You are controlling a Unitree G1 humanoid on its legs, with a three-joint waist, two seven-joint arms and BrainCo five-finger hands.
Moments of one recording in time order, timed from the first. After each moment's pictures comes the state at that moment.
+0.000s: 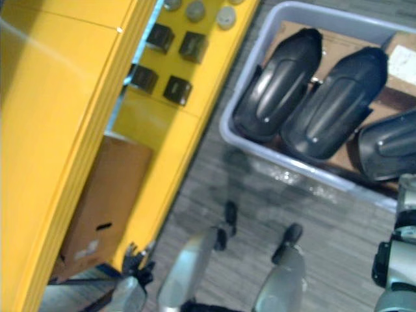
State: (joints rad) left arm 0.03 0.12 -0.03 0.70 -0.55 -0.25 0.35; right arm -0.67 -0.84 -0.26 0.96 0.04 0.22 -0.64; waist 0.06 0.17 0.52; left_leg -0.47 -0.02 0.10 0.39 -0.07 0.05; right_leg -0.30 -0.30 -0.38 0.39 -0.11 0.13
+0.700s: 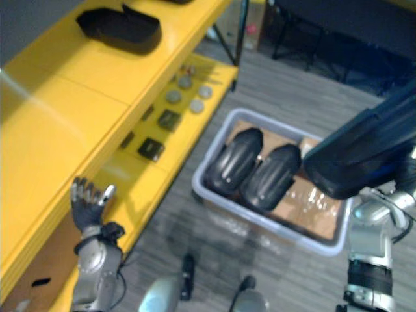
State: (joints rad) left arm 0.10 0.11 0.05 -0.16 -0.32 -0.19 0.40; right arm -0.23 -0.49 -0.37 0.12 -0.44 0.15 -0.77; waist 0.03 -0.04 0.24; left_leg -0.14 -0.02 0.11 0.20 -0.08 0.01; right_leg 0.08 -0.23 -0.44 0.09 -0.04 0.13
